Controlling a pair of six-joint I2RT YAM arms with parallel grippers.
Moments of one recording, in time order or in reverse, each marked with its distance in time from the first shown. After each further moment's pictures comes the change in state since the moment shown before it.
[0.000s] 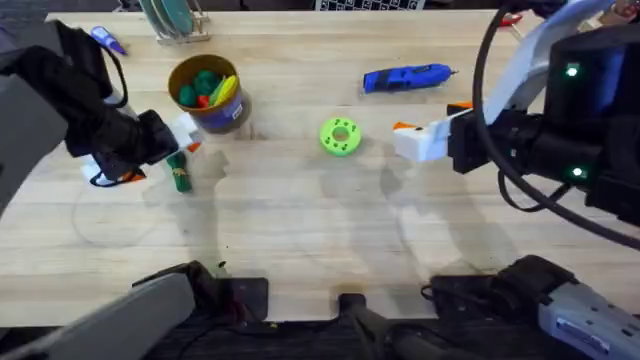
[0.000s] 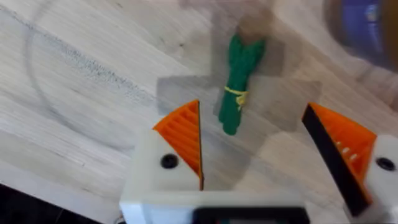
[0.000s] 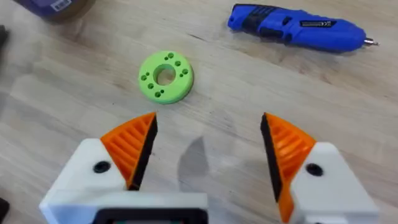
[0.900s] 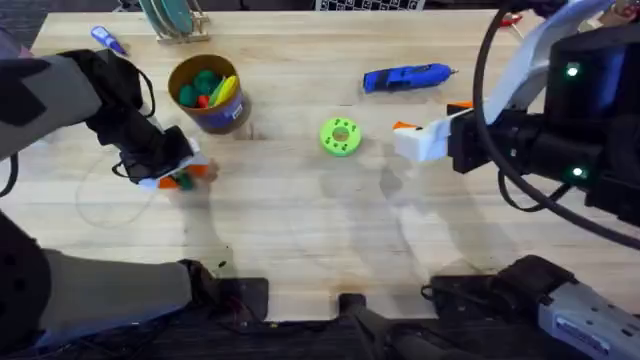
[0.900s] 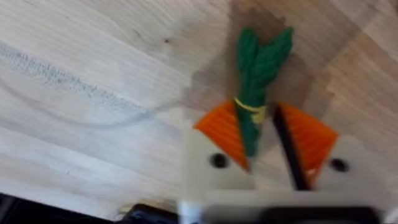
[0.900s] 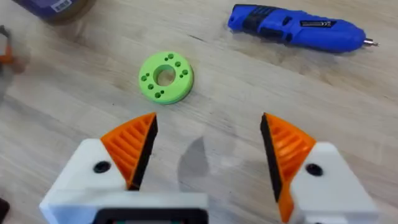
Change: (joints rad) left arm 0.005 0.283 0.022 -0.002 0.046 0.036; right arm 0.000 0.000 0.000 0.001 0.000 0.000
